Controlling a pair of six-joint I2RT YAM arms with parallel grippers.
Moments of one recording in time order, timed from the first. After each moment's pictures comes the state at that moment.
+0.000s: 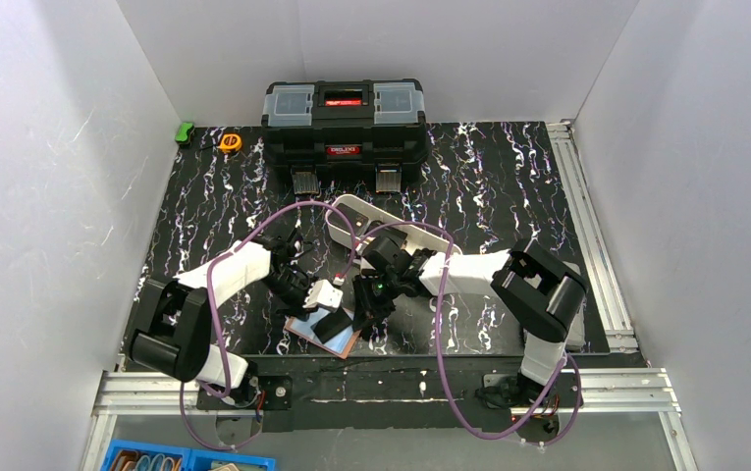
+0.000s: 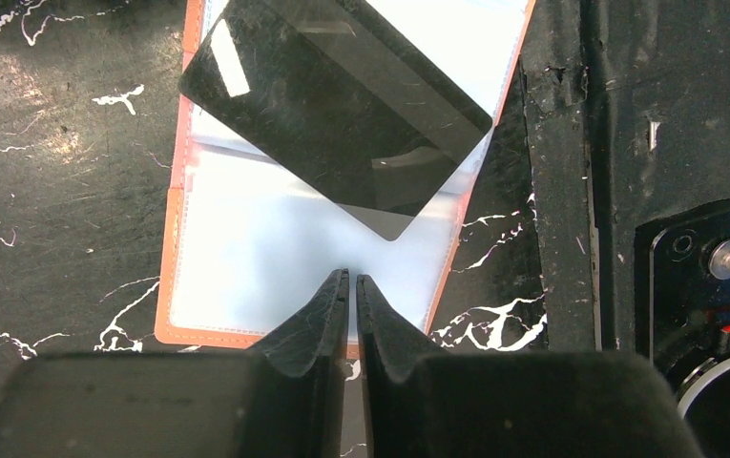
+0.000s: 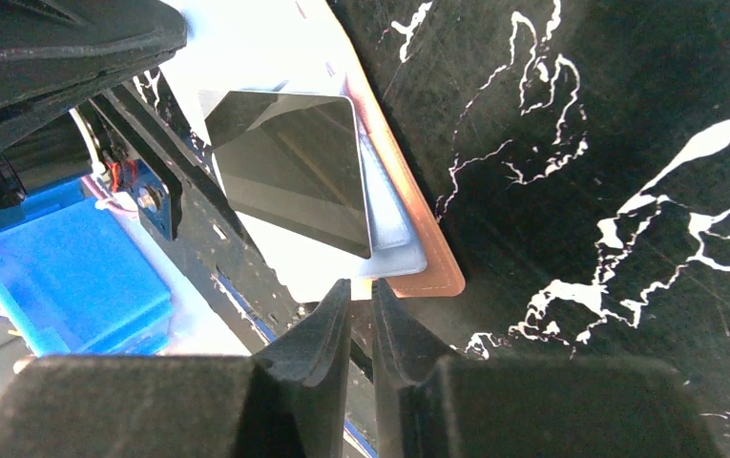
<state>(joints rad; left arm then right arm) -0.37 1.43 0.78 -0.98 0.55 1.45 0.99 1.80 0.98 -0.16 -0.48 0.71</state>
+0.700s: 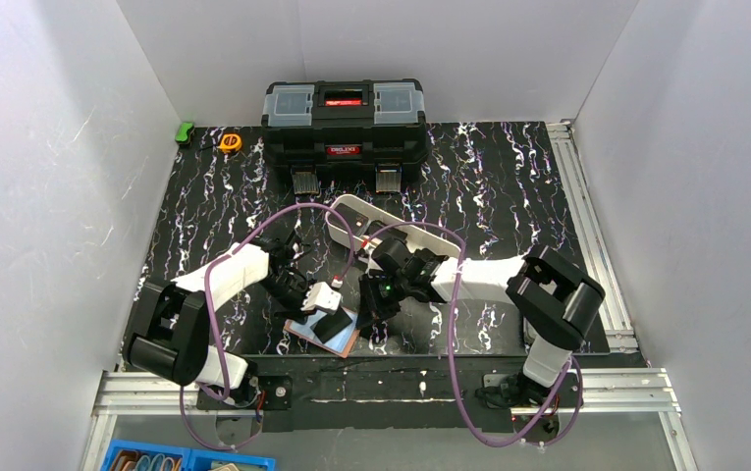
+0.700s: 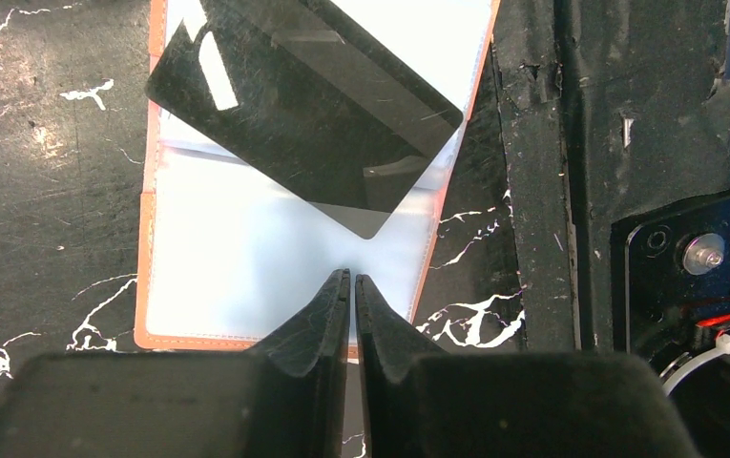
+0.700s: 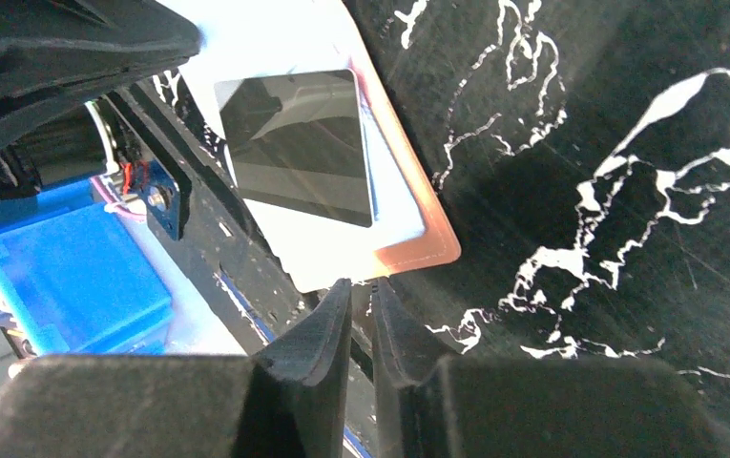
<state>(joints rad) -0.36 1.41 0.76 -1.01 0.55 1.45 0.99 1.72 0.89 -0.08 -0.44 0.72</state>
